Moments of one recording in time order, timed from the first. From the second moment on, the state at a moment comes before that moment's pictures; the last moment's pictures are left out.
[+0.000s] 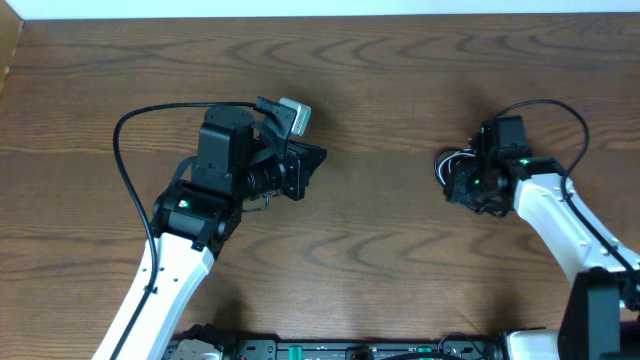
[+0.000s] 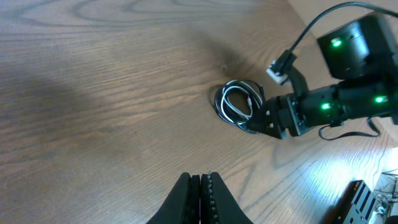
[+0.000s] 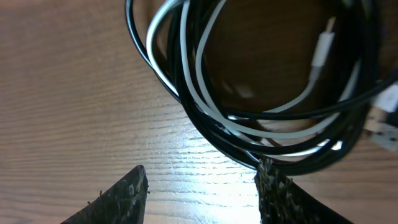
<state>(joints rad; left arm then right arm) -0.32 1.18 1.02 -0.50 0.53 -0.17 0.11 1.55 0.91 -0.64 -0.13 0.32</state>
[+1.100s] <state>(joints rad) -0.32 1.18 1.02 -0.53 0.53 -0.15 0.16 1.75 0.90 -0.45 -0.55 0.06</state>
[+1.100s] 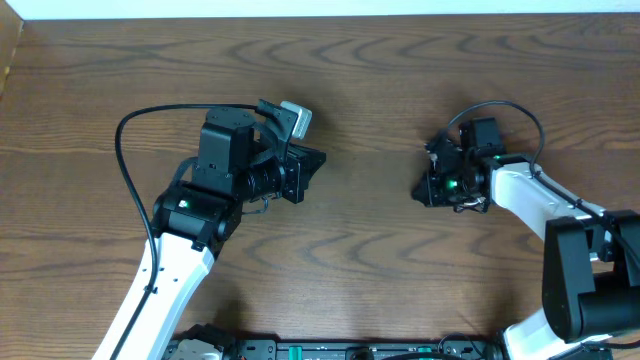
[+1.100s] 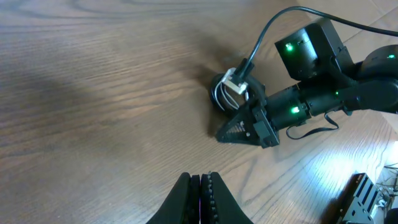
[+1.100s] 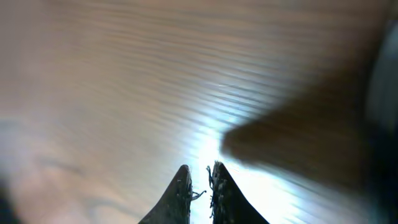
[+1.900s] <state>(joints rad) -0.32 1.18 1.02 -0.58 0.53 -0.09 0.33 1.75 0.97 -0.49 -0.07 0.05</state>
